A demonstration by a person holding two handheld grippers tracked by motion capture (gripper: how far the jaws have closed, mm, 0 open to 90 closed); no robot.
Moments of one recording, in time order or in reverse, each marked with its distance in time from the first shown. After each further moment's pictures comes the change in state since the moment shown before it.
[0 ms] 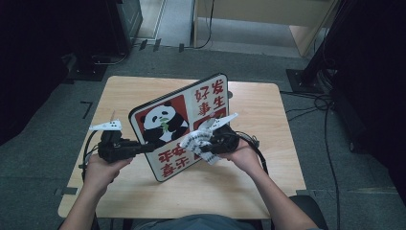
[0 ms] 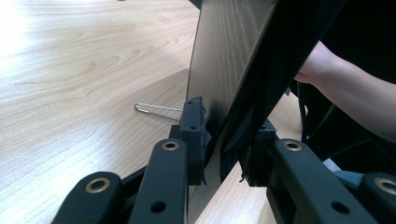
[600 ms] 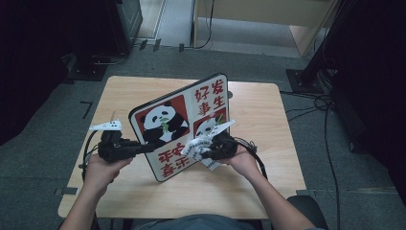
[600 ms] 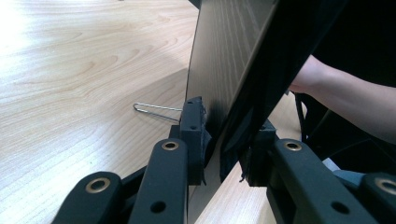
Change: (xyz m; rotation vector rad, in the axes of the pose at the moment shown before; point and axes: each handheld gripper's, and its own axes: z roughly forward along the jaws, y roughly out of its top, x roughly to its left) left arm 0.000 0.000 0.000 0.000 -0.003 -0.002; right arm -0.002 -0.019 0.020 0.057 0.006 -0.011
